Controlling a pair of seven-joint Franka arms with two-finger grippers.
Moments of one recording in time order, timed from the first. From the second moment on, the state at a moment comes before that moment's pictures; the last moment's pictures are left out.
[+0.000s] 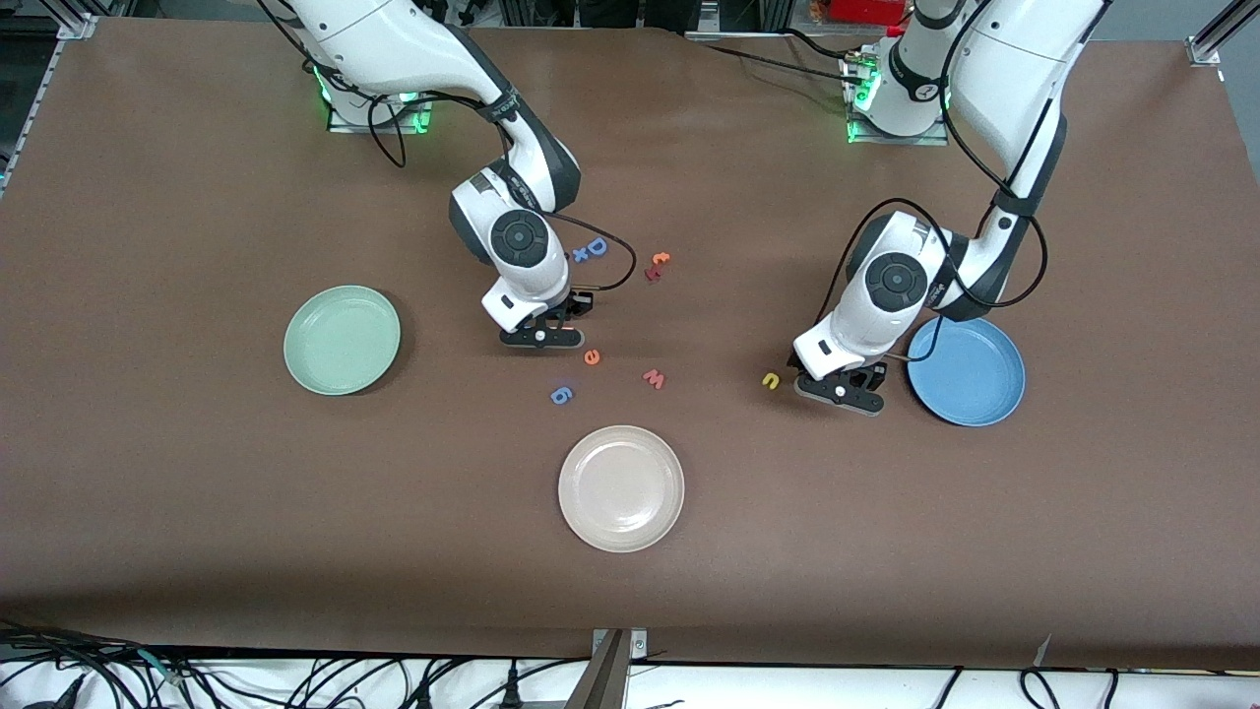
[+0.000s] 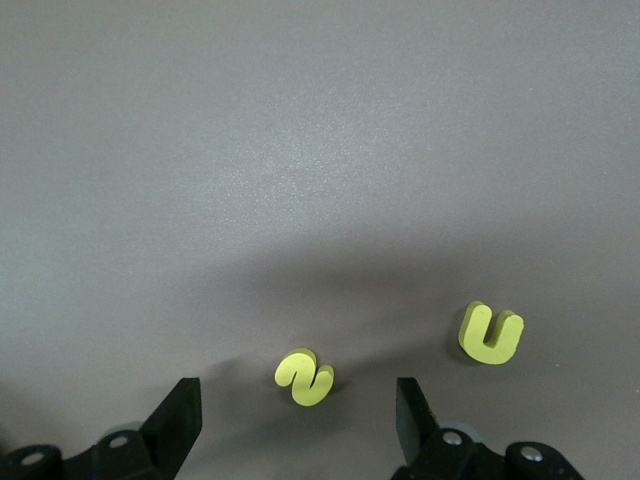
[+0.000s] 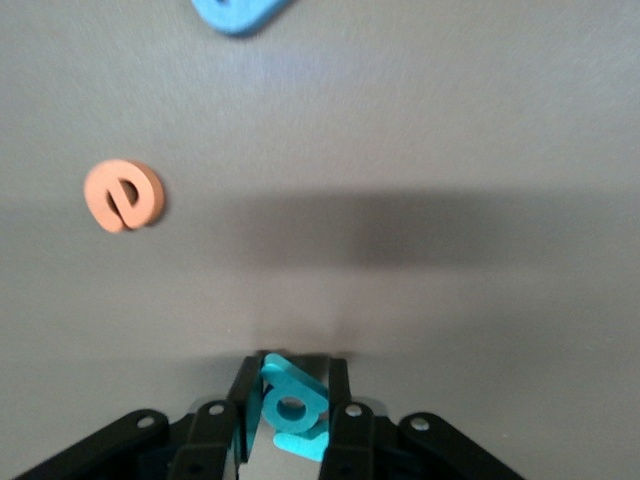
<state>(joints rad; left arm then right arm) -0.22 0.52 -0.12 -2.02 0.20 2.57 -0.17 0.60 0.59 0.09 -1.87 0.01 2.39 0.69</state>
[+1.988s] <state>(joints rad) -0.24 0.51 -0.07 -2.07 -0.05 2.63 0.61 0.49 0.58 -0.36 -1.90 0.03 2.03 0.13</state>
